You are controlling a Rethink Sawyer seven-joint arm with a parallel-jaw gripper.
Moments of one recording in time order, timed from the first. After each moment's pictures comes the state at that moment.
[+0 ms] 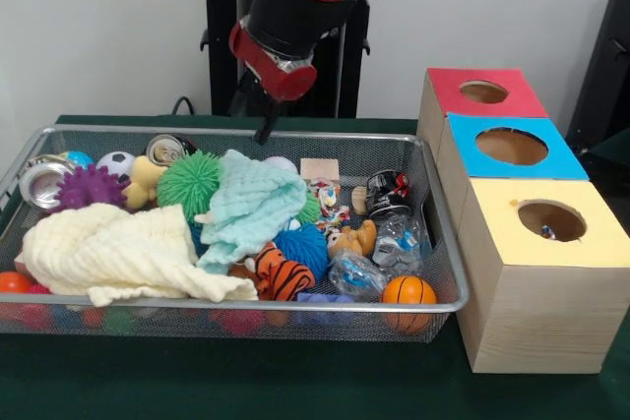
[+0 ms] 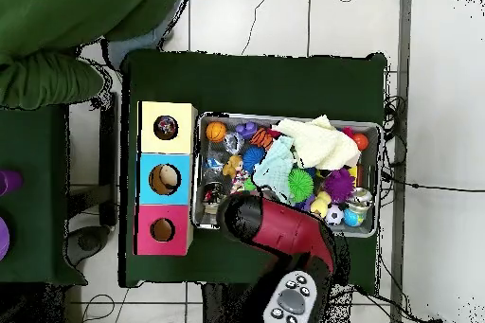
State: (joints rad) arm 0.05 -0.51 -0.49 1.78 0.14 0.39 2.32
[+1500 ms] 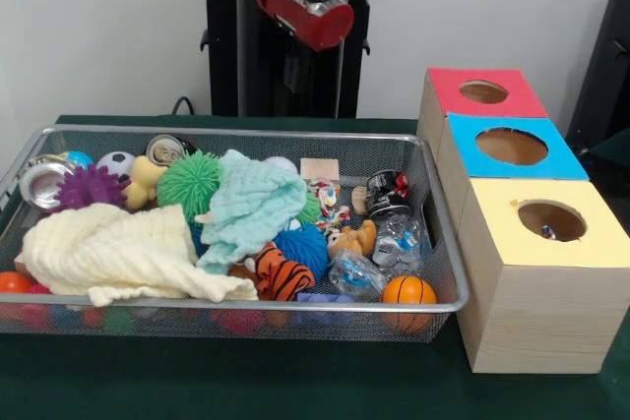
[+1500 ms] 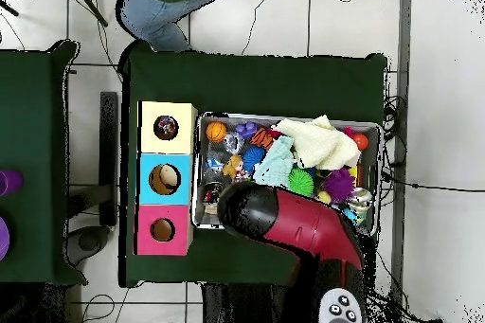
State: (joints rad) arm -0.12 -0.76 -0.24 1.80 0.06 0.63 2.31
